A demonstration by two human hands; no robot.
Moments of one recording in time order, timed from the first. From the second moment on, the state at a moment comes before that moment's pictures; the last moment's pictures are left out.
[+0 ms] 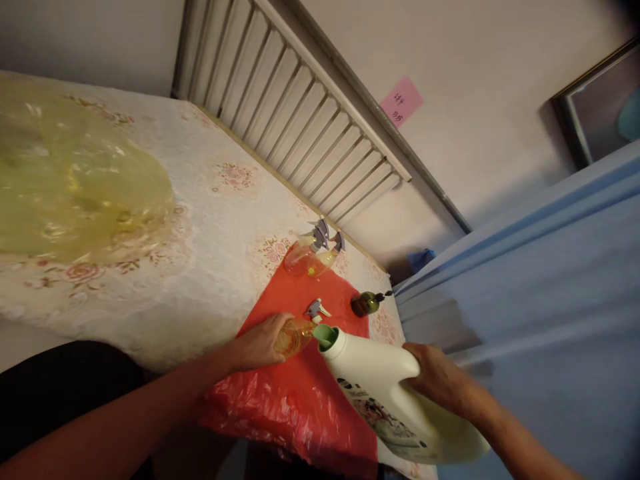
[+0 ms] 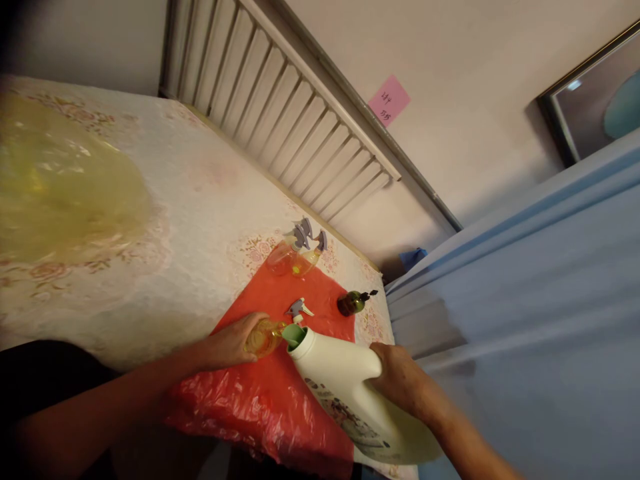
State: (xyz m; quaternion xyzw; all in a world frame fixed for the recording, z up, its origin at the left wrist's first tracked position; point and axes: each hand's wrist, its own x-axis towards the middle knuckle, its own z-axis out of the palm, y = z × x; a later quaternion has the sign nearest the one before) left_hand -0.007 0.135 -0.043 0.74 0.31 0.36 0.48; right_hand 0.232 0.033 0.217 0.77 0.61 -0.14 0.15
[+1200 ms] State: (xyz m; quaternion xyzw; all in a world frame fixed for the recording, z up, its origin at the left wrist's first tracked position) left_hand -0.008 0.135 -0.040 0.74 0.31 0.34 0.49; right_hand 0.235 0.036 0.218 0.76 0.61 -0.14 0.17
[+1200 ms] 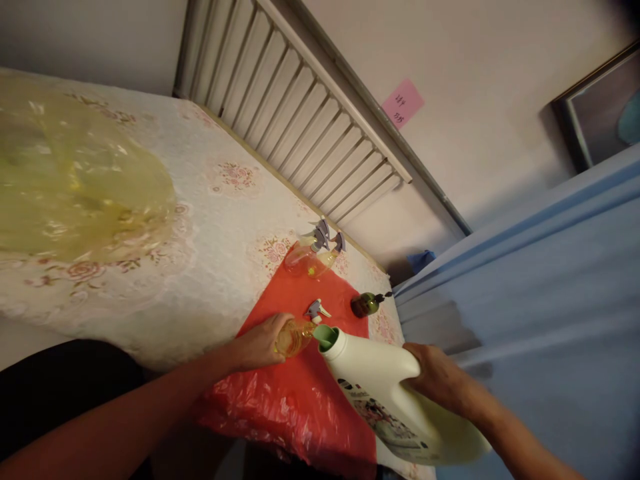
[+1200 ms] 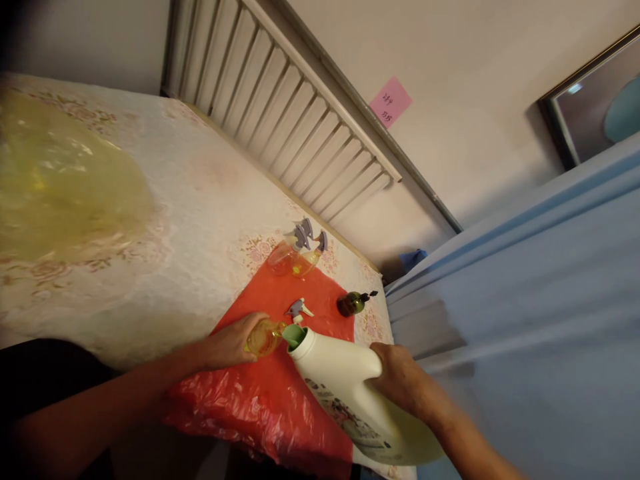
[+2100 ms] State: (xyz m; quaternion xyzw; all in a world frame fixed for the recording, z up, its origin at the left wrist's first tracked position) left_hand -0.008 0.136 -0.044 0.74 0.30 0.35 0.48; right_hand 0.234 0.035 0.219 0.76 0.61 -0.13 0.17
